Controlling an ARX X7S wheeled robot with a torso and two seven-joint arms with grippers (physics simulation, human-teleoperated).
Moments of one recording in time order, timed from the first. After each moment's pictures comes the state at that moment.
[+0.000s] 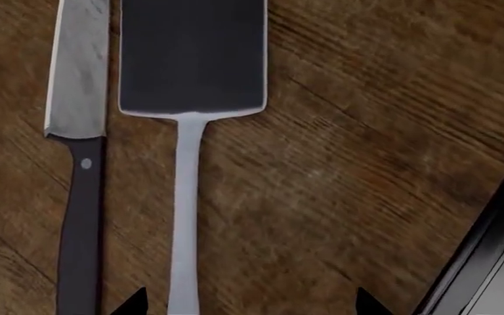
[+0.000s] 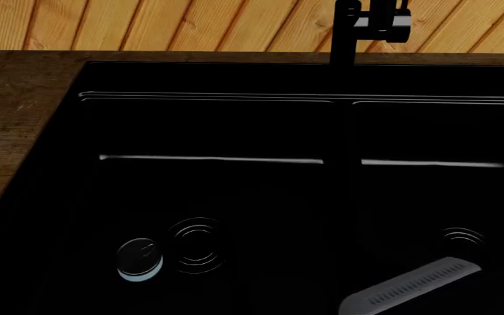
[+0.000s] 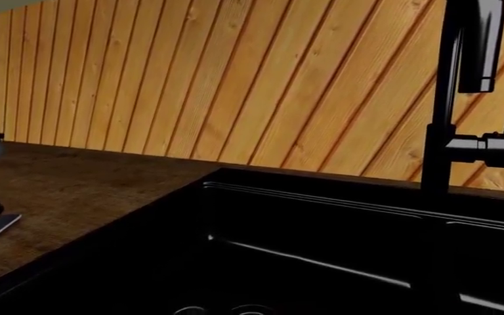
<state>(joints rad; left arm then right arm) -1.74 -1.01 1.74 -0.21 -2.71 -0.60 -1.38 0.15 0.53 -0.10 -0.84 0.82 0.67 0.20</state>
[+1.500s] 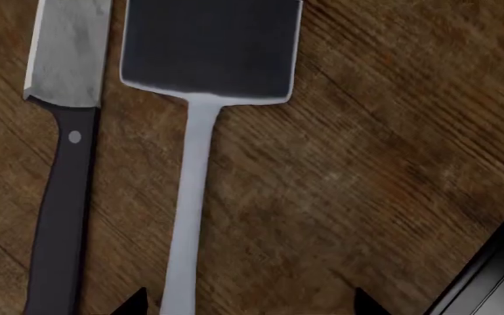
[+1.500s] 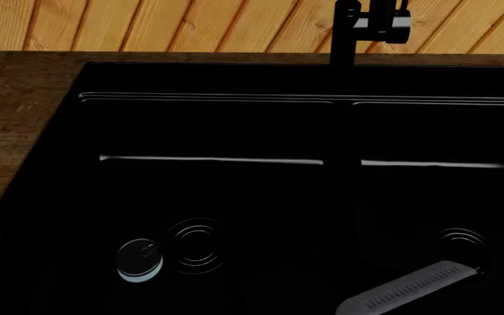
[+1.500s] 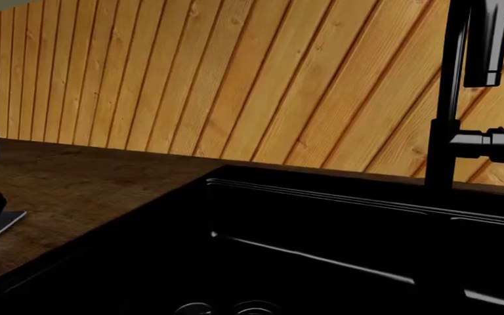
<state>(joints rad) -1.70 -1.04 1.73 -0.24 -2.79 -0.53 -1.34 0.15 0.55 -0.13 -0.83 0.83 0.65 0.22</state>
